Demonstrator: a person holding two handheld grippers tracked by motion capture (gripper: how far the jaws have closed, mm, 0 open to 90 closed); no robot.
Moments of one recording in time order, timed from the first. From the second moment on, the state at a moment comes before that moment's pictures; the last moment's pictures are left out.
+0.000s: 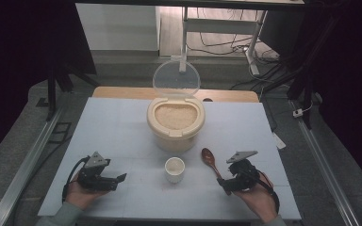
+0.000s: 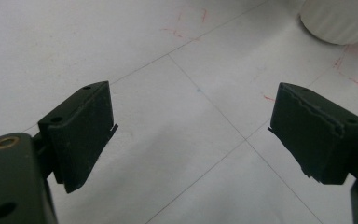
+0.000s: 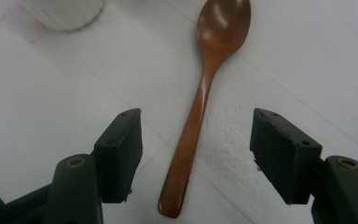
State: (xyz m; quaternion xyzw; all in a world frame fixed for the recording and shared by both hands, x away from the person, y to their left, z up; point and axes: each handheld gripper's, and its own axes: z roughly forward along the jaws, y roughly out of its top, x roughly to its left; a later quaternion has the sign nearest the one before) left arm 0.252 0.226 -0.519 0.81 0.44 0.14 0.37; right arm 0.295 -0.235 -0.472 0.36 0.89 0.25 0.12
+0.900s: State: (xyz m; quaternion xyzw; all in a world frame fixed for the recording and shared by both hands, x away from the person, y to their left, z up) left arm 0.252 0.226 -0.521 0.81 0.43 0.14 0.37; right arm 0.310 -0.210 -0.494 0.39 0.90 0.14 0.10
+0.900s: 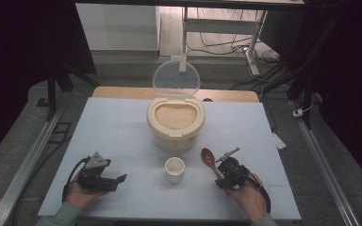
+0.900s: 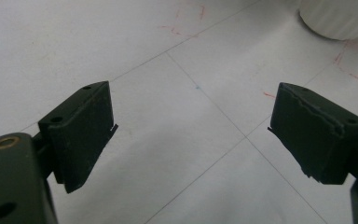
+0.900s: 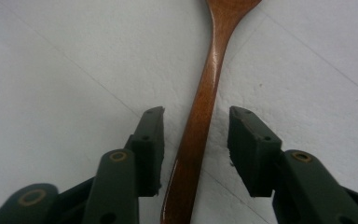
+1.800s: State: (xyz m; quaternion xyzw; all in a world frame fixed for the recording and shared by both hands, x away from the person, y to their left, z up) left arm 0.253 0.227 -0.523 0.81 0.43 0.14 0.36; right arm 0.315 -0.217 -0.490 0.40 0.90 0.16 0.09
